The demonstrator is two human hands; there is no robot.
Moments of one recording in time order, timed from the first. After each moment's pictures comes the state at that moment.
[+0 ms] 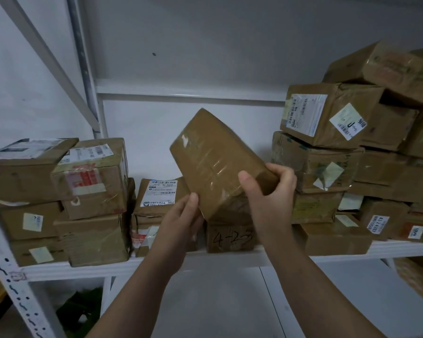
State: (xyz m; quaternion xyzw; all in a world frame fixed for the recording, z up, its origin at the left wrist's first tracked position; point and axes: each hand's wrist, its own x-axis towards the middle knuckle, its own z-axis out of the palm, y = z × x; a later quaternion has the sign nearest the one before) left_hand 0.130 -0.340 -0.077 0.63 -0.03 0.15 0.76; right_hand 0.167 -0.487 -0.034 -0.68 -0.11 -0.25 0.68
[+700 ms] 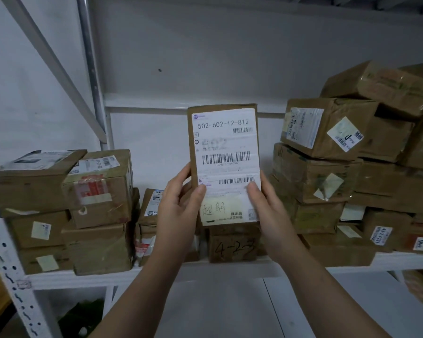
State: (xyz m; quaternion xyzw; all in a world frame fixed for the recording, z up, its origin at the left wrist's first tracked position) left_hand 0.117 -0.351 -0.032 0.66 -0.07 0.36 0.66; right_hand 0.169 -0.503 -0.036 -0.65 -0.24 -0.03 0.72
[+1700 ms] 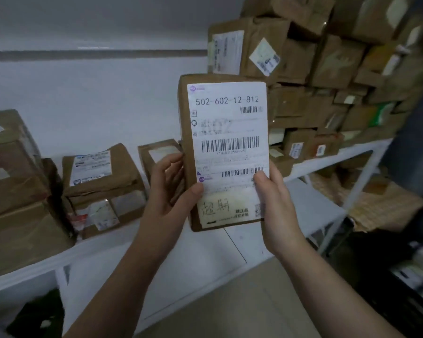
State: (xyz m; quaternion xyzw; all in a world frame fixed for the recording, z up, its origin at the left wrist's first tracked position) left_hand 0.080 -0.390 -0.081 0.62 -0.26 0.10 0.73; right_hand 0.077 -0.572 -0.095 -0.62 -0.08 -0.17 0.76
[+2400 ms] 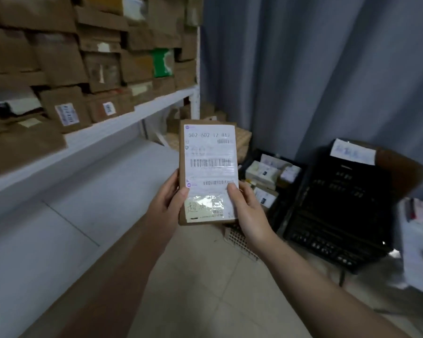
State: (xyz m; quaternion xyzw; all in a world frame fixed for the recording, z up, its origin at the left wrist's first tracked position) left_hand -0.063 -0.787 -0.183 0.63 -0.31 -0.15 0.69; right_hand -0.163 -0.928 -0.202 -0.63 0.26 -0.24 0.69
